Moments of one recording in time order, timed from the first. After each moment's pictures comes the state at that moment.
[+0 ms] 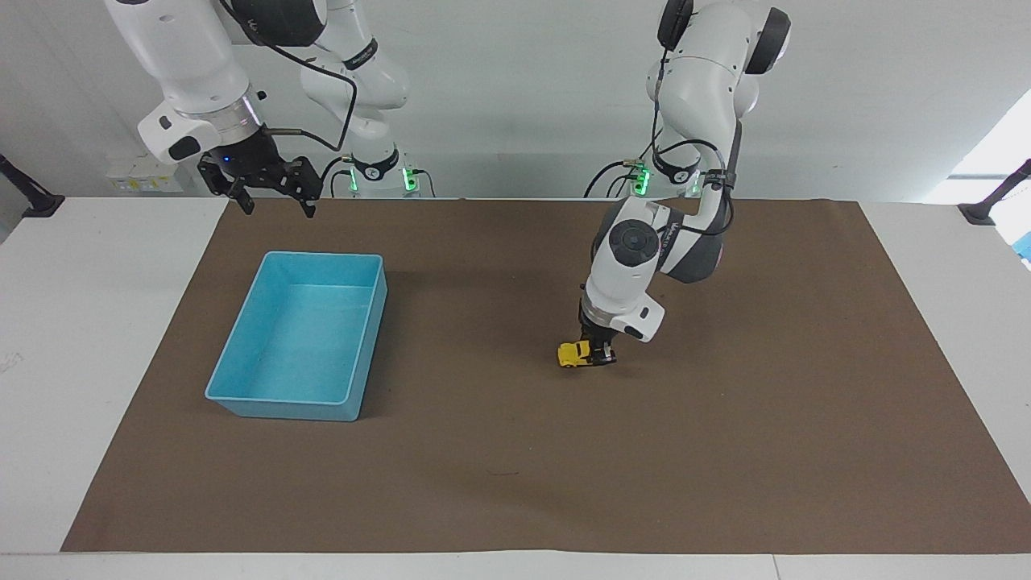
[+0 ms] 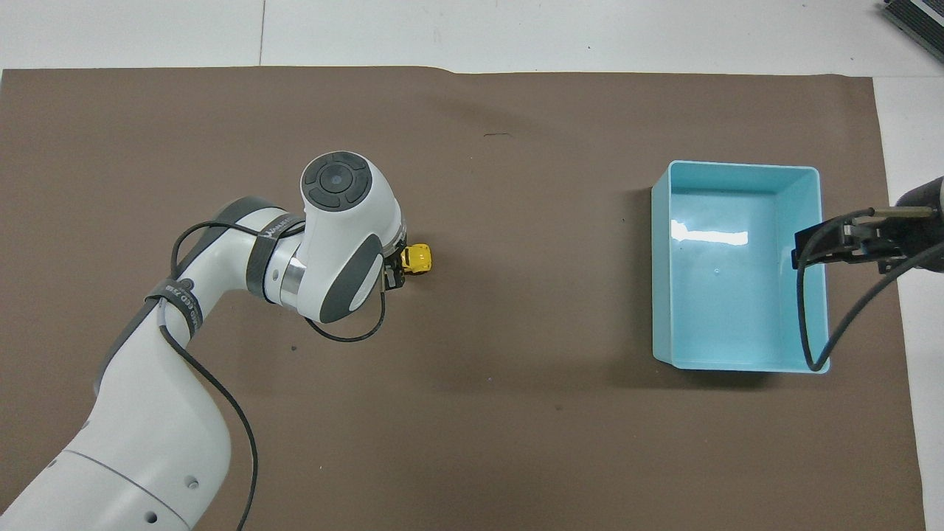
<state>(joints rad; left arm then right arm) -0.41 0.46 -0.10 -1.72 -0.01 2.16 -2.22 -0.15 0.01 0.17 -1.55 -0.01 1.48 0.10</state>
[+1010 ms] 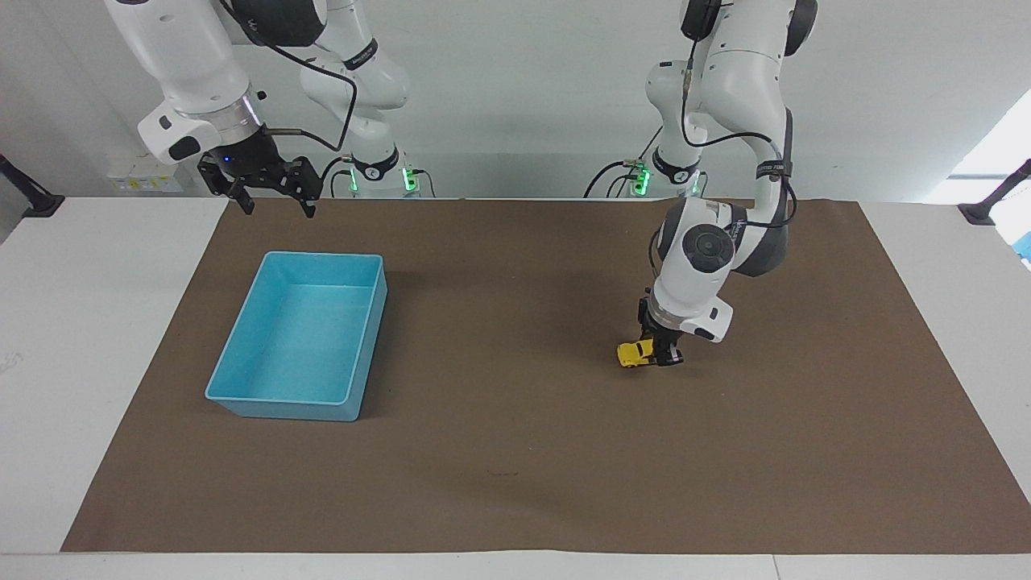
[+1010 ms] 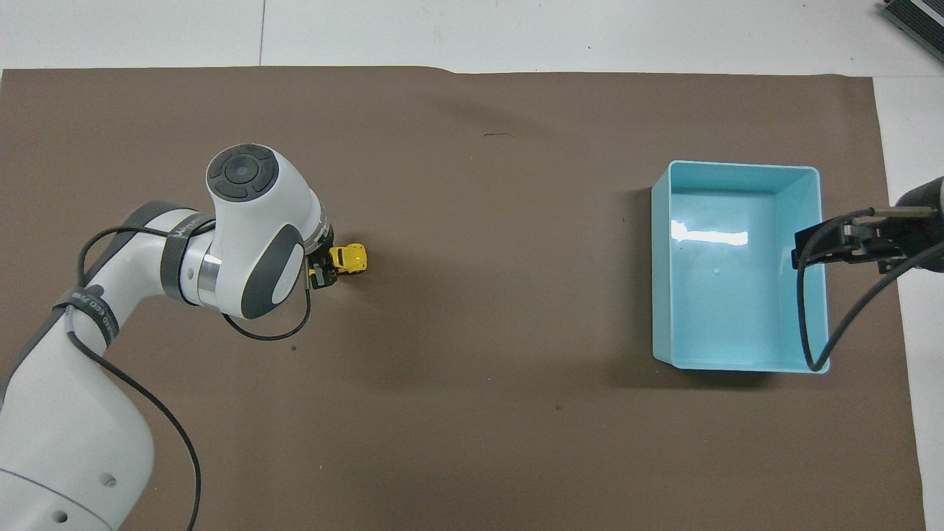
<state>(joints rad) -0.26 0.39 -0.10 -1.83 0.03 2.15 -2.13 -0.15 0.01 0.17 -1.55 -0.01 1.48 0.10</state>
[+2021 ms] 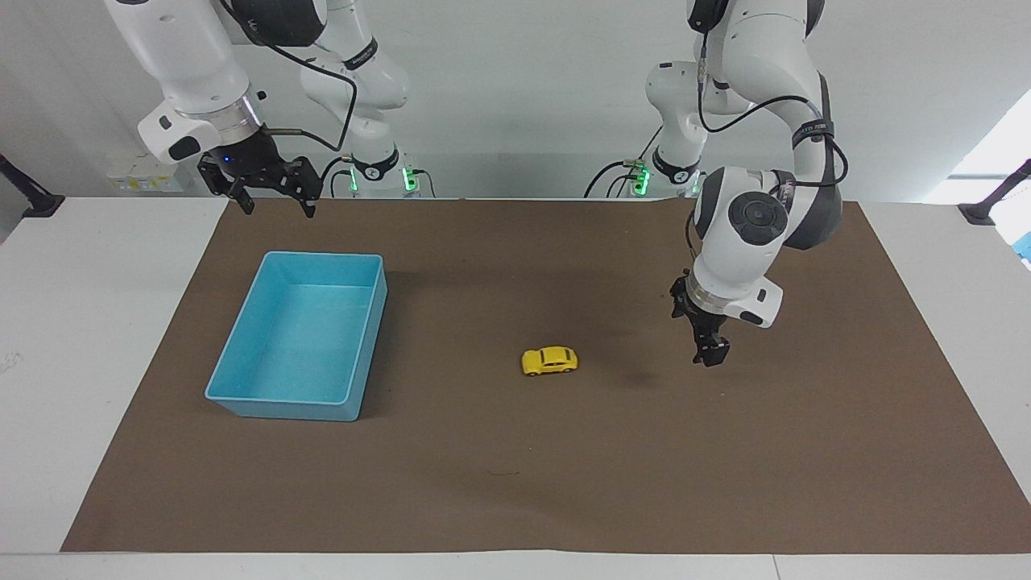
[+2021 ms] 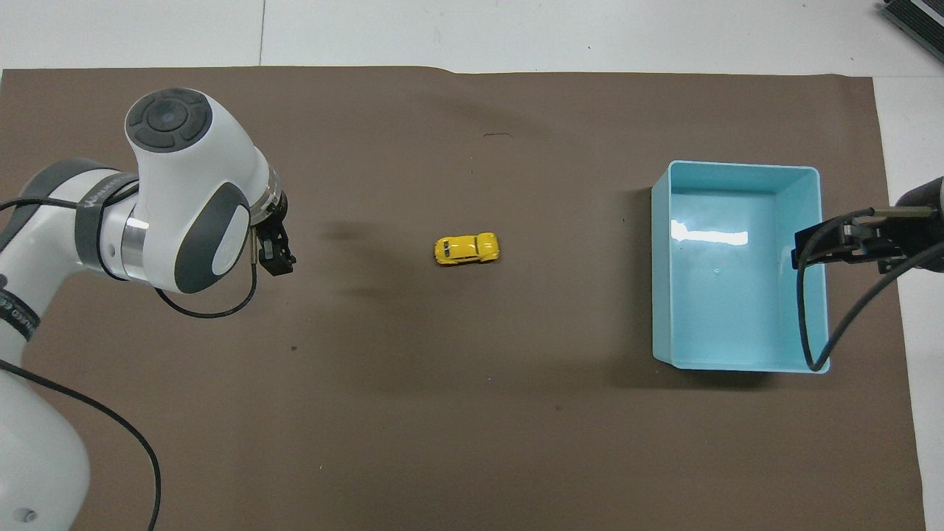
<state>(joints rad) -0.22 0.33 -0.09 -1.70 0.07 1.96 -2.07 -0.15 0.01 0.17 -1.55 -0.01 1.48 0.10</state>
